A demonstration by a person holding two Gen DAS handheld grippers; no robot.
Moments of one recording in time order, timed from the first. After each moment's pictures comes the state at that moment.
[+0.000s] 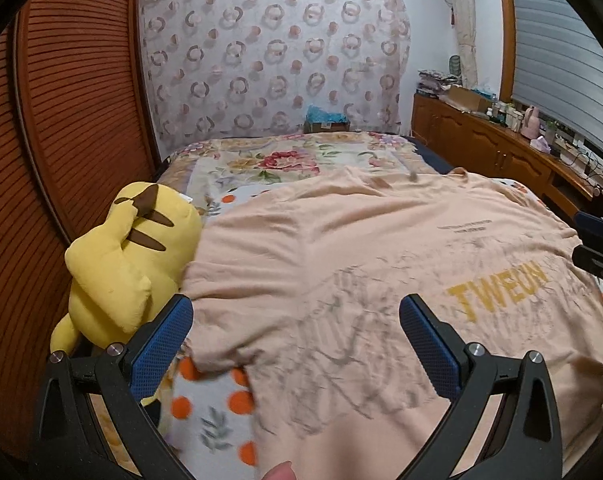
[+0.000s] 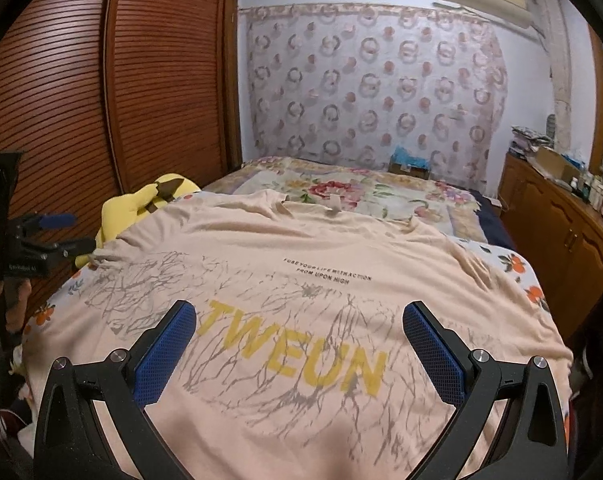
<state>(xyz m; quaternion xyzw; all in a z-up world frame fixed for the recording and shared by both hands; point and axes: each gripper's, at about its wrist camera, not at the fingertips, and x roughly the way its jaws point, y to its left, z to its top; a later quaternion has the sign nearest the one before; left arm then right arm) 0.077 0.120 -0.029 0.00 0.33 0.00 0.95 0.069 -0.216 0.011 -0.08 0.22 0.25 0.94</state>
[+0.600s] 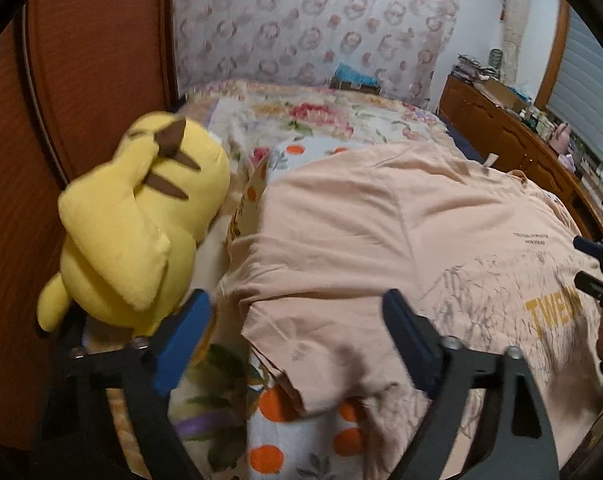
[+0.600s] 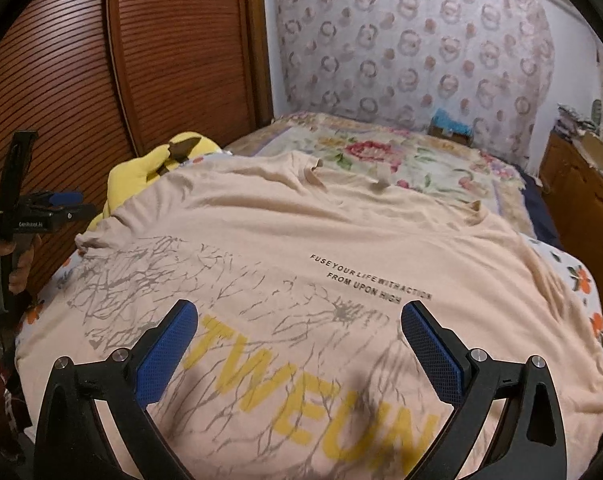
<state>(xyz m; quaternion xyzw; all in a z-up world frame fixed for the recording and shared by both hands) 0.142 0.211 -0.076 -0.08 0.42 0.02 0.90 0.155 -0.190 0.012 -0.11 0.30 0.30 0.90</state>
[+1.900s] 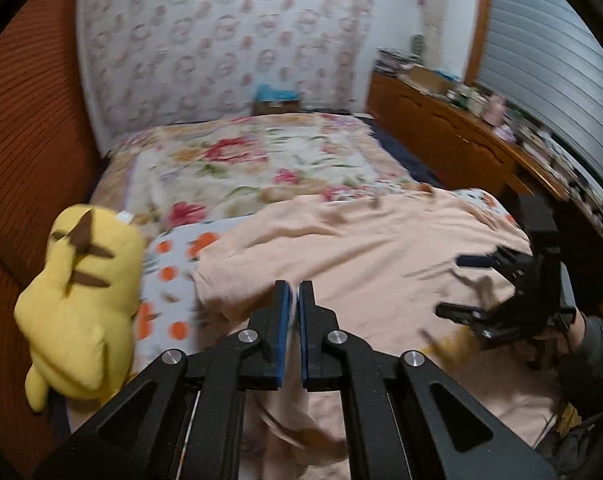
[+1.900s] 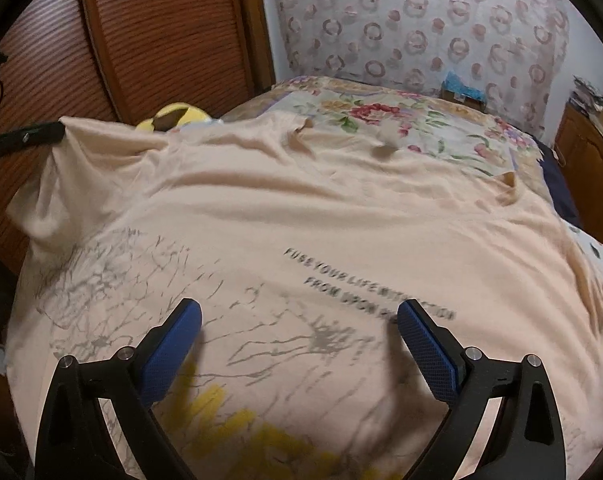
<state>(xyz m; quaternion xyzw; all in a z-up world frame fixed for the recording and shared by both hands) 0.172 0.102 0.013 -0.01 0.38 -0.11 0.92 0.222 -0.185 0.007 -0.10 0.34 0.30 0.88</state>
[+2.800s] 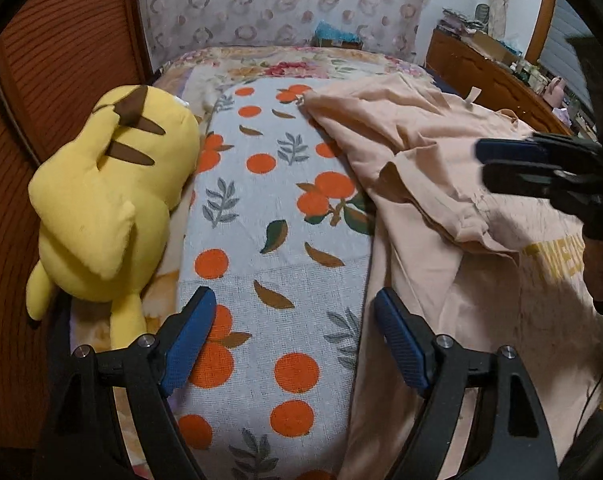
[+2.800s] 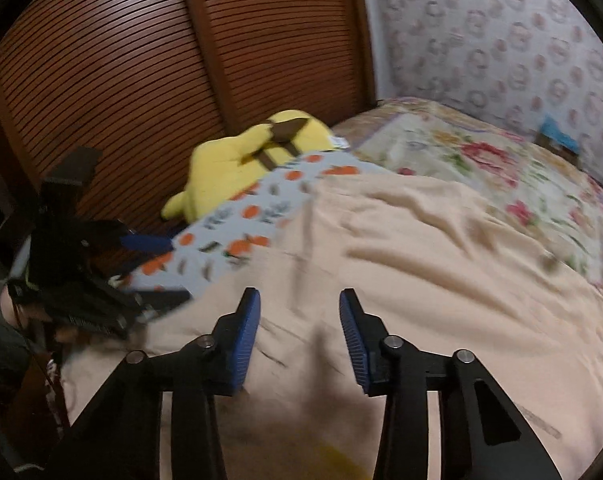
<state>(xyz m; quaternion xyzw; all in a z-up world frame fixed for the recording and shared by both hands) 0.130 0.160 -0.098 -0.03 0.47 0.00 0.88 0.209 -0.058 0.002 -0.14 0.32 0.48 0.80</state>
